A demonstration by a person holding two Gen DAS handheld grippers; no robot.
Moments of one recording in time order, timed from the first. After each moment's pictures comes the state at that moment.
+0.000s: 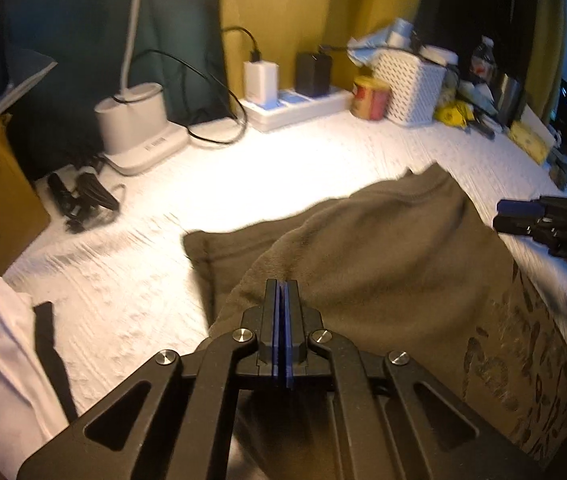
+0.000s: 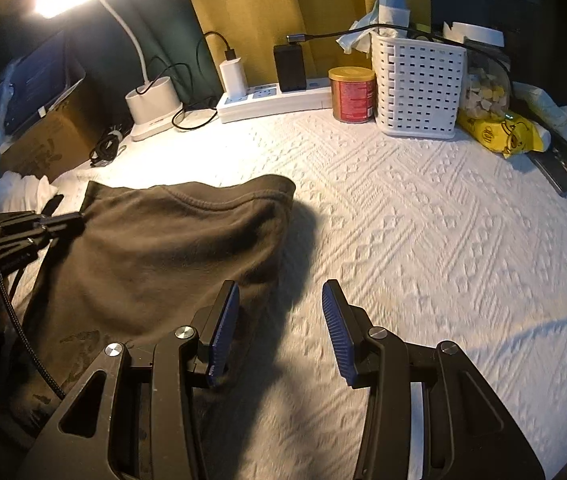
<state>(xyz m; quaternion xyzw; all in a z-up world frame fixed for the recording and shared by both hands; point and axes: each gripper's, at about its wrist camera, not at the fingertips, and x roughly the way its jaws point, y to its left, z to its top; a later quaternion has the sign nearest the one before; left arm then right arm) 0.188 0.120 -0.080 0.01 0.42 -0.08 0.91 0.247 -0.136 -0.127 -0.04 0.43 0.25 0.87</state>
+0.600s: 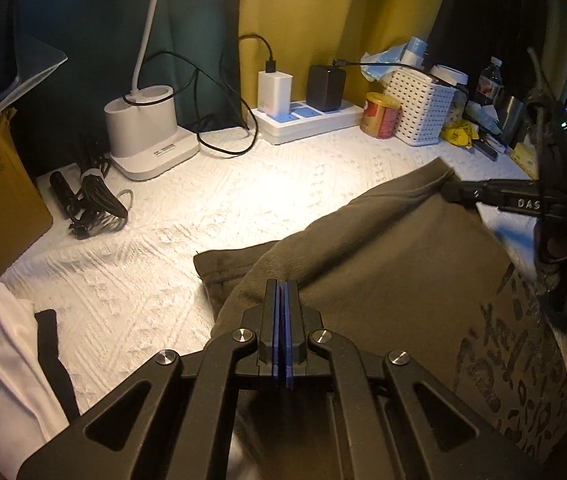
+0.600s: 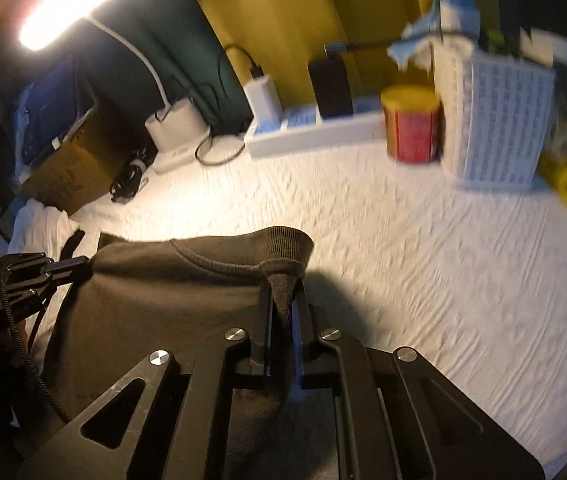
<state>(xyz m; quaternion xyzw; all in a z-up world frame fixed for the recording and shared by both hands) 0.201 0.130 -0.080 -0.01 0.42 -0.08 0.91 0.319 -0.107 -0.124 -0.01 0.41 0.34 0.84</state>
